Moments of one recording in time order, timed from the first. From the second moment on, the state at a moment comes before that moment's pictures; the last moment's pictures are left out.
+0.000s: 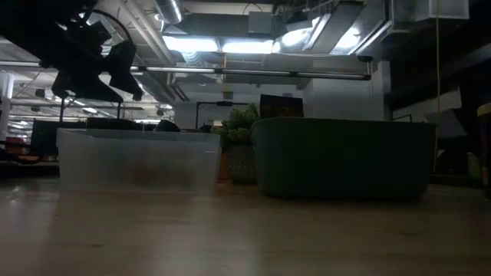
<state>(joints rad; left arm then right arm) -0.26 0.90 0.43 -0.45 -1.24 -1.07 1.35 1.69 1.19 -1.11 0.91 1.81</state>
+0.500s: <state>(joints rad) -0.26 0.90 0.43 -0.35 -1.24 -0.97 1.35 1.69 1.07 -1.01 0.90 1.80</state>
